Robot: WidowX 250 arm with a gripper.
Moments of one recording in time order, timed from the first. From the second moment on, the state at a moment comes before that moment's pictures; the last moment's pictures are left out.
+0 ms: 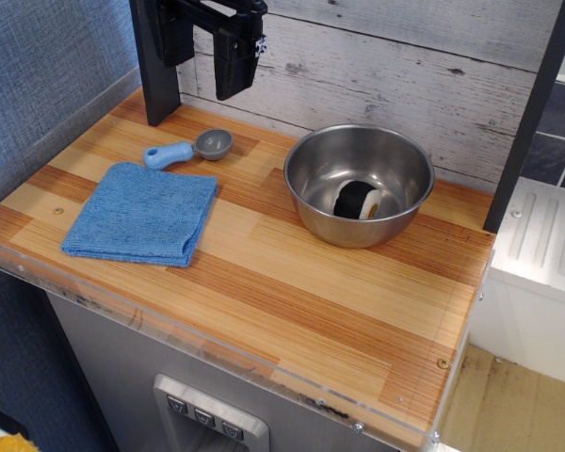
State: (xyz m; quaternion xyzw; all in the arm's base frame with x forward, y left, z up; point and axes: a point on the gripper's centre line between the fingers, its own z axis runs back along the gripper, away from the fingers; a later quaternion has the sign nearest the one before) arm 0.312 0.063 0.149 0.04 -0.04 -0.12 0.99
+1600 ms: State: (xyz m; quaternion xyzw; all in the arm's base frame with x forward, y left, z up) arm 0.332 0.156 0.070 0.08 0.04 -0.47 0.88
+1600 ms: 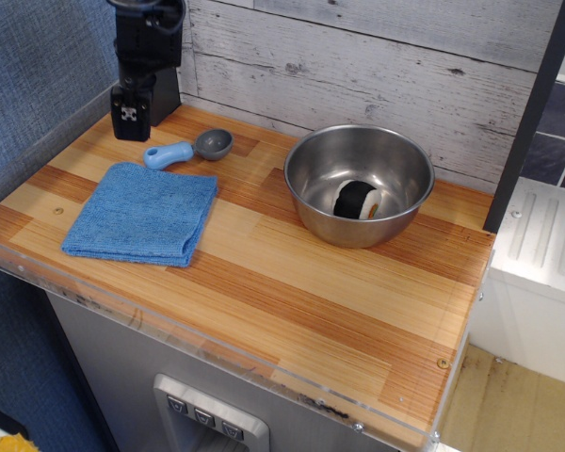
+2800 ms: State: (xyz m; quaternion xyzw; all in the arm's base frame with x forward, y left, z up) arm 0.365 0.139 0.020 0.05 0.03 -0.38 0.92
